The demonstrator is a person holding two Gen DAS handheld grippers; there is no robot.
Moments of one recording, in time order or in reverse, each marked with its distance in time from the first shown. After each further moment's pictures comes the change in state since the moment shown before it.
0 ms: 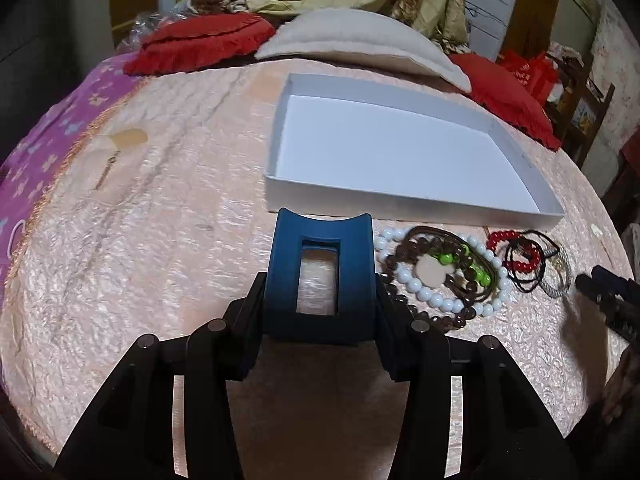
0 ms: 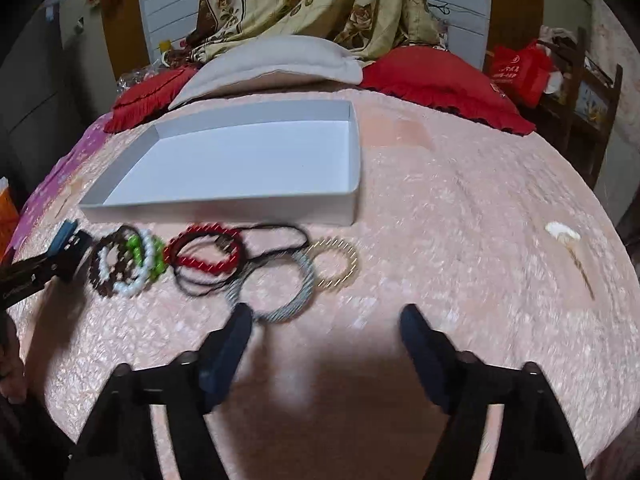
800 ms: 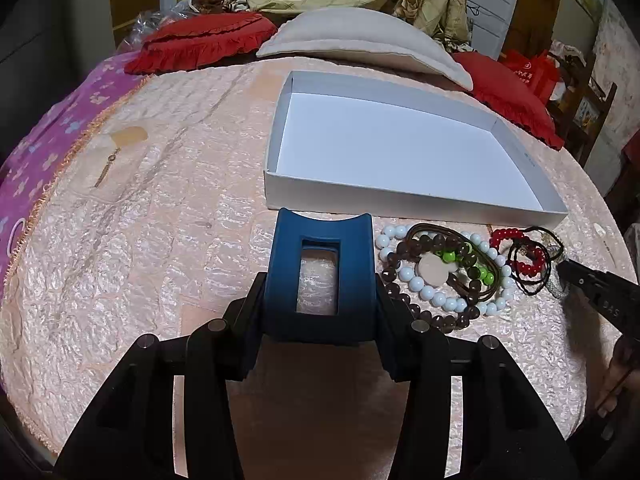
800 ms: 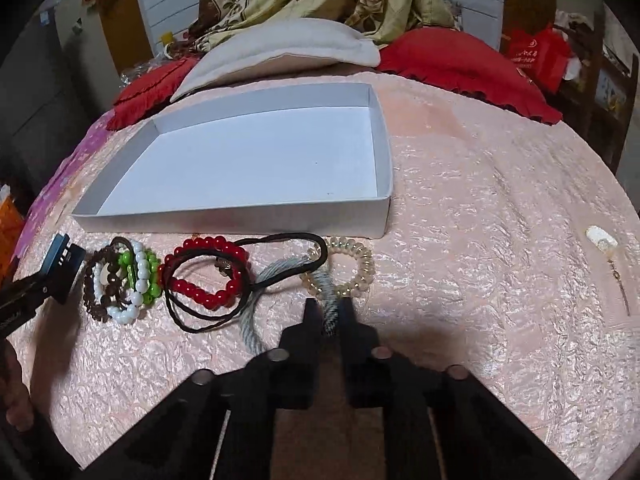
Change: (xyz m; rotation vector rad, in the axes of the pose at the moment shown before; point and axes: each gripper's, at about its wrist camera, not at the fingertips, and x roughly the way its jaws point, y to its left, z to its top) left arm 0.005 -0.006 -0.003 0.011 0.003 0.008; right arm 0.038 0.014 0.016 0.015 0.057 0.065
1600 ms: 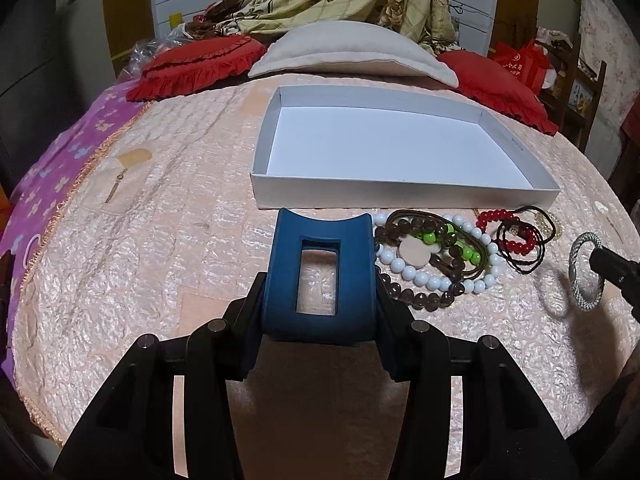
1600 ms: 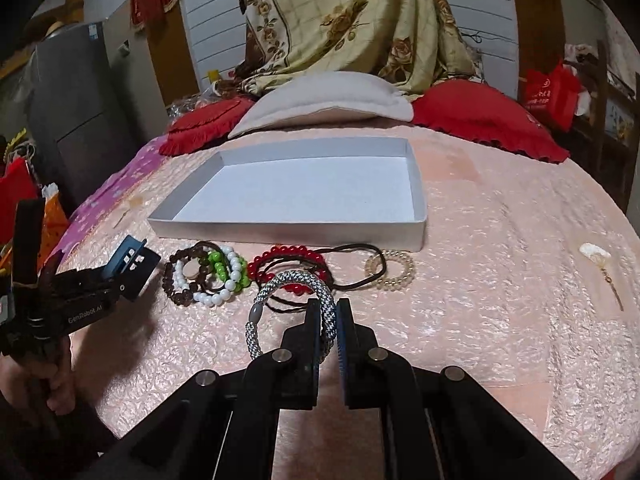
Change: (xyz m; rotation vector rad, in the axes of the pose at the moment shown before) left arm -0.015 -0.019 -0.018 0.068 -0.067 0.043; right arm -0.062 0.030 -0.036 -0.048 -0.181 0.112
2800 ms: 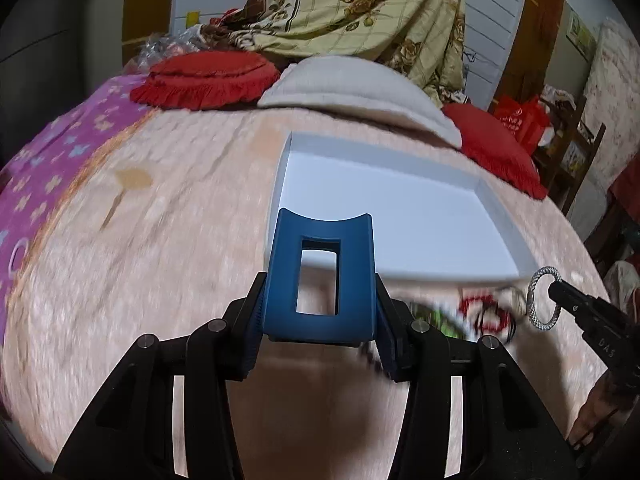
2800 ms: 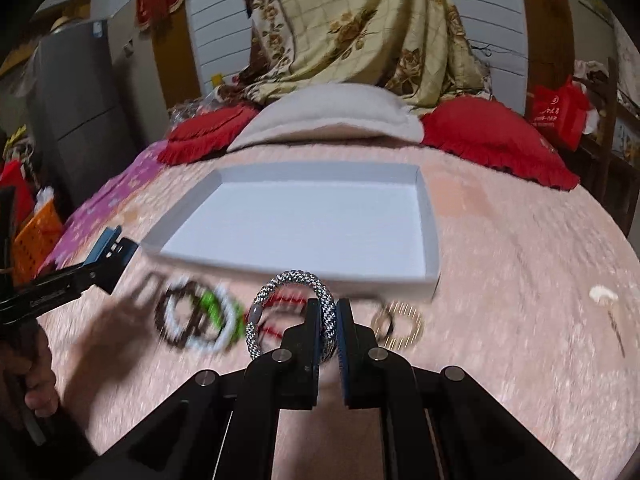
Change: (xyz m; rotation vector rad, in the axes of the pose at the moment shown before) left arm -0.006 0.030 0.058 -0.136 -0.083 -0.105; right arm 0.024 -0.001 0.043 -0.021 -0.037 -0.011
